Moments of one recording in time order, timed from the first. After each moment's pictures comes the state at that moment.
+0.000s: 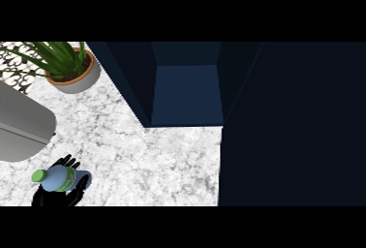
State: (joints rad) left arm 0.06 0.15 0.25 -0.88 0.40 -0.16 -0.67; right arm 0.76 -0.27 -0.31 -2.36 -0.63 0.52 -0.07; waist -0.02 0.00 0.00
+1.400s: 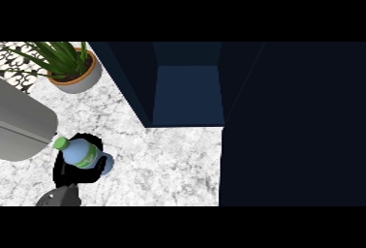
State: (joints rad) left arm -0.16 0.17 0.14 -0.86 0.34 -0.31 -0.65; right arm 0.81 -0.30 -0.38 -2.35 -0.70 0.54 -0.11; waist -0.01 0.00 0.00
